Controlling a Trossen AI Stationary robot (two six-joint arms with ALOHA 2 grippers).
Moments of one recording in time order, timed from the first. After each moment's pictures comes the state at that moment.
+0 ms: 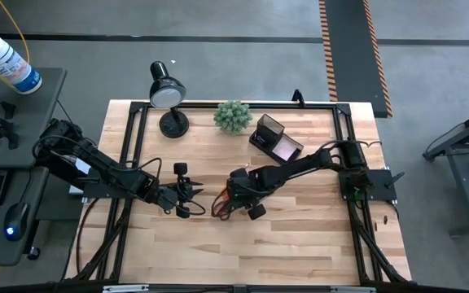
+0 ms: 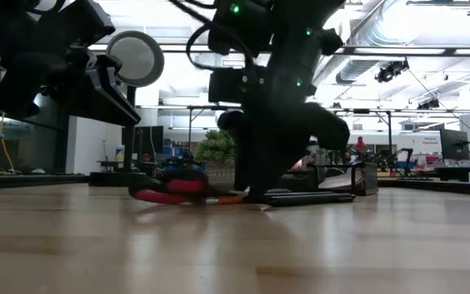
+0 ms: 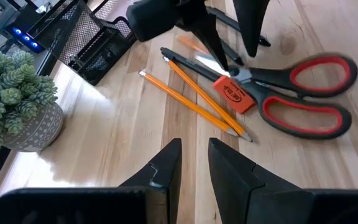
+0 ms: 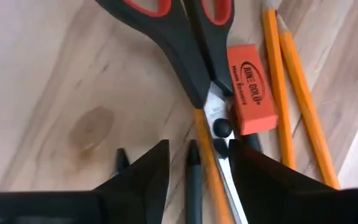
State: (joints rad) left arm -0.35 1.25 0.45 0.05 -0.67 -0.01; right arm 0.14 2.06 1.39 -0.51 0.03 -0.34
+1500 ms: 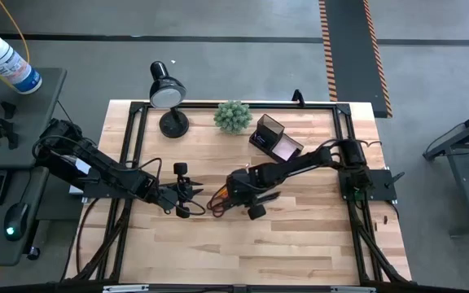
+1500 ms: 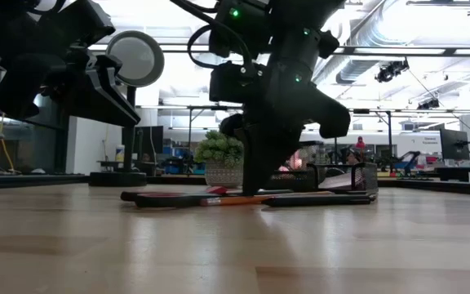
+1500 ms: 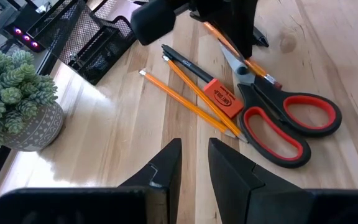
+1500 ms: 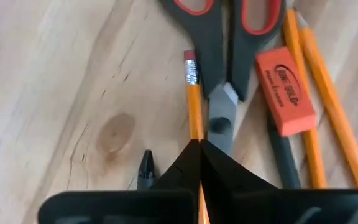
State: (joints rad) left arm -0.35 1.25 0.45 0.05 -0.67 -0.01; right arm 0.11 2.05 1.39 -0.52 -0.08 -0.29
